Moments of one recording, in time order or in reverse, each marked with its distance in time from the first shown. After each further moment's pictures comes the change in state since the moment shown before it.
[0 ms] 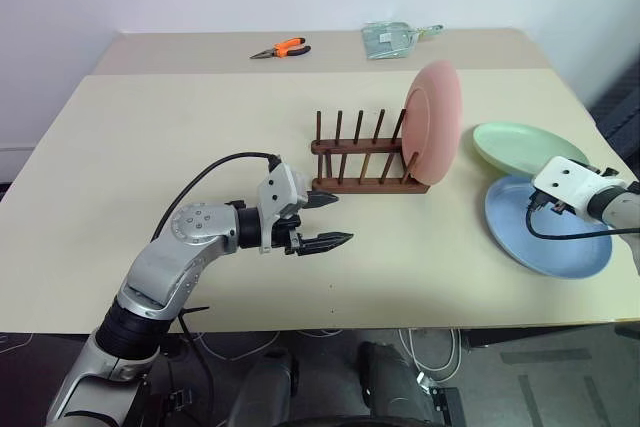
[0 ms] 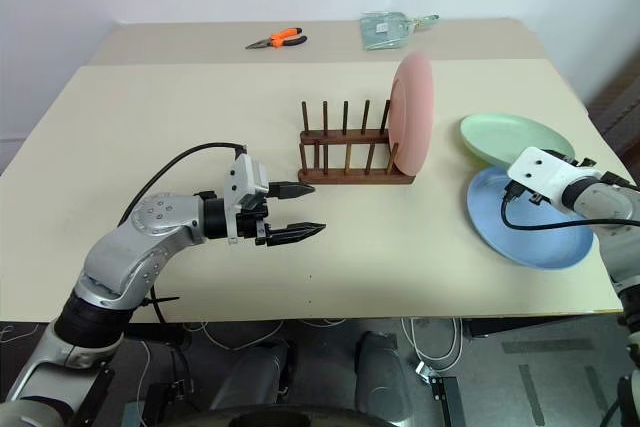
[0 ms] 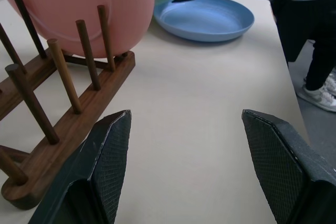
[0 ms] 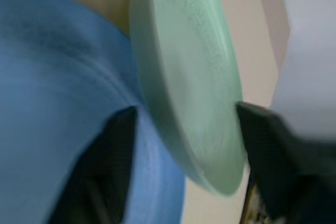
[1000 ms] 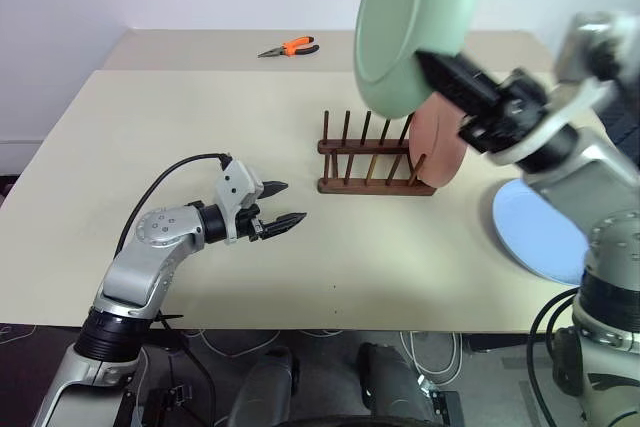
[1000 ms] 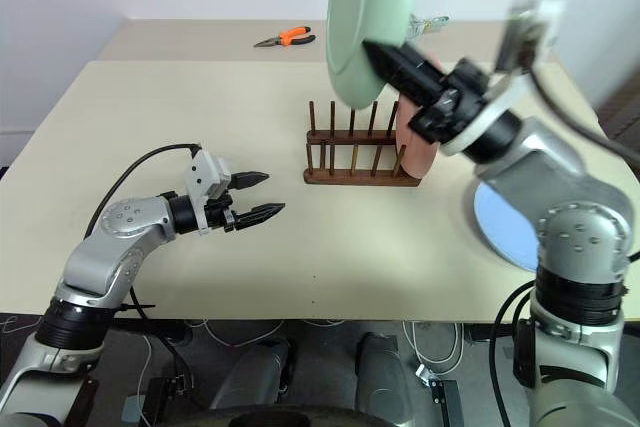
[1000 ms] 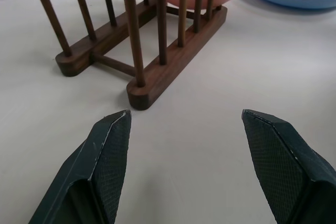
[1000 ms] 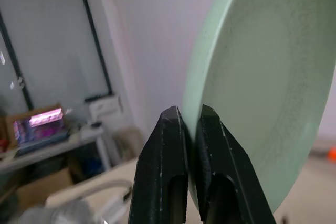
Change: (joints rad) left arm 0.082 0.043 0.134 0.168 0.079 -0.143 0.029; right arm -0.221 0.440 -0.250 -0.863 1.481 0.761 -0.174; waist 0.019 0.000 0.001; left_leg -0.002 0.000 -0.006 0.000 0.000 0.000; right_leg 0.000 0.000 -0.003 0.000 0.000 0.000
